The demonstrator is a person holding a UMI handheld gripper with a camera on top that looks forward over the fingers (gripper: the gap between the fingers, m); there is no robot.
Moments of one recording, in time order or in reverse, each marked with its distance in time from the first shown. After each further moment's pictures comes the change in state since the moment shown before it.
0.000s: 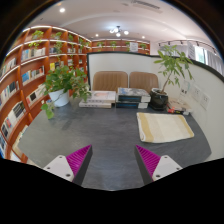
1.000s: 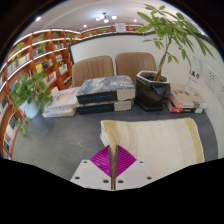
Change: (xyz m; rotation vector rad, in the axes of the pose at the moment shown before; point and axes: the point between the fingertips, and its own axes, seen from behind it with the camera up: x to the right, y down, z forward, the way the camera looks) arm 0.149 -0.038 0.205 -0.147 -0.060 0.123
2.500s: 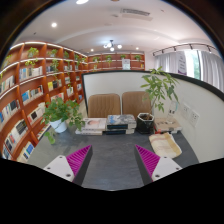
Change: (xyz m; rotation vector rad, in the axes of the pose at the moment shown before) arm -0.101 -0.039 -0.290 0.290 0.040 -0.067
